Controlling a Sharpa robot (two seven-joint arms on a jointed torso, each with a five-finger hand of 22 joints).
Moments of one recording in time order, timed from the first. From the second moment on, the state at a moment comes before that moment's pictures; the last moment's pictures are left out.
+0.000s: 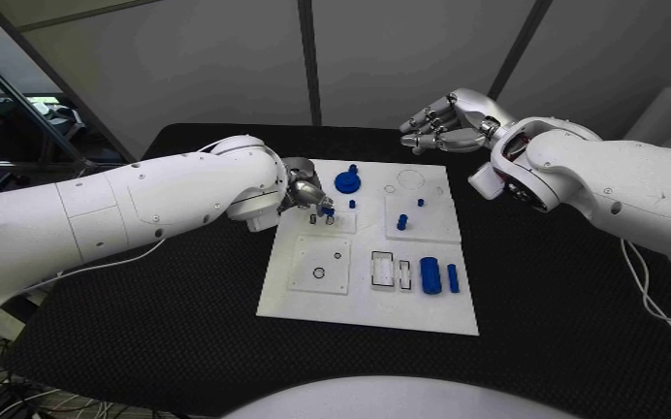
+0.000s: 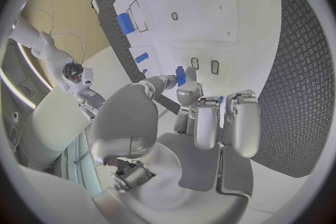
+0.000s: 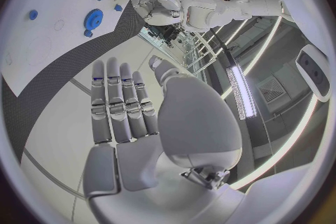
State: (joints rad) left arm 1.29 -0.64 -0.13 1.38 -0.93 0.03 -0.52; left_hand 0.99 -0.10 0.65 0.10 0.52 0.99 0.06 0.44 0.71 1.30 -0.02 1.07 1.00 1.47 -0.07 1.51 1.31 0.07 1.46 0.04 1.49 1.31; right arm 1.25 -0.82 0.01 1.44 -0.80 -0.25 0.12; right_hand 1.34 -0.13 0.24 0.13 0.28 1.02 0.19 0.07 0.07 1.19 0.12 0.15 0.14 1.21 0.07 0.11 0.38 0.18 0.93 0.19 0.40 0.28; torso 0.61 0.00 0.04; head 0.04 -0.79
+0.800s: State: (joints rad) left arm 1.27 -0.59 -0.14 1.33 -1.06 0.00 -0.53; left_hand 0.98 -0.11 0.66 0.08 0.55 0.99 0.06 0.45 0.72 1.31 -0.02 1.08 1.00 1.47 -0.07 1.51 1.31 0.07 1.46 0.04 1.50 1.31; right arm 1.25 -0.82 0.01 1.45 -0.80 -0.25 0.13; right_hand 1.34 -0.13 0.24 0.13 0.28 1.02 0.19 0.07 0.07 1.19 0.12 0.15 0.14 1.21 0.07 0.11 0.38 0.18 0.94 0.20 0.40 0.28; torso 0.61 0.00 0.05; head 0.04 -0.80
